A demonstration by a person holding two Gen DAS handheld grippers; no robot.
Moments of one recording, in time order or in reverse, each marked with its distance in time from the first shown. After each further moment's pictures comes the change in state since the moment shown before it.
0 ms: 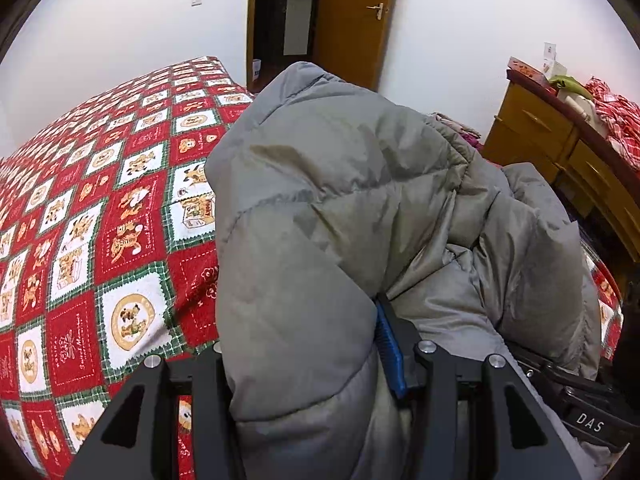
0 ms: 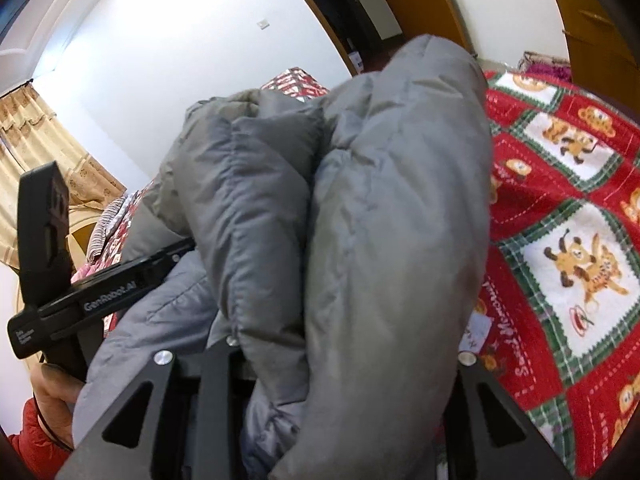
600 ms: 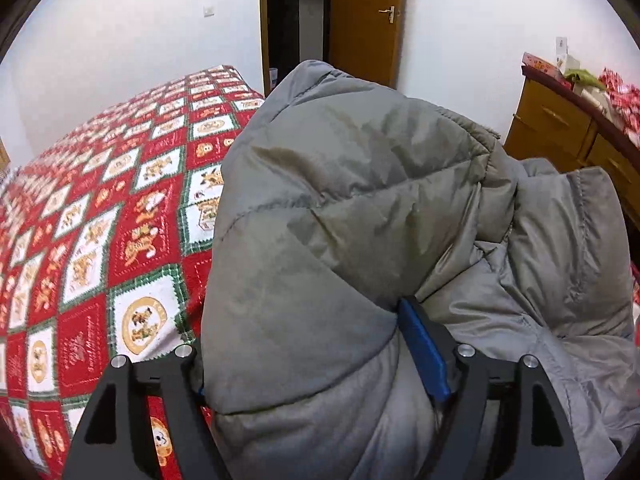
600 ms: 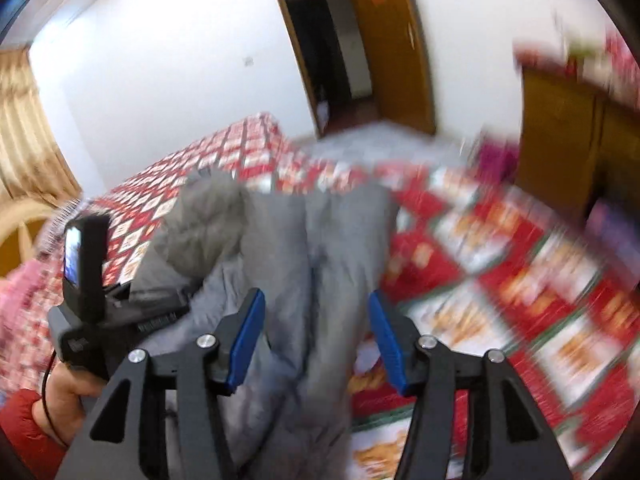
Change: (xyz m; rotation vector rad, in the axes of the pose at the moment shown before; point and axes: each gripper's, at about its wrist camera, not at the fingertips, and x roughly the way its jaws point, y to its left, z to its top) left arm 0.008 -0.007 -0.005 0.038 -0.037 0.106; right arm -0.113 0.027 0.015 -0.188 -0.212 -0.277
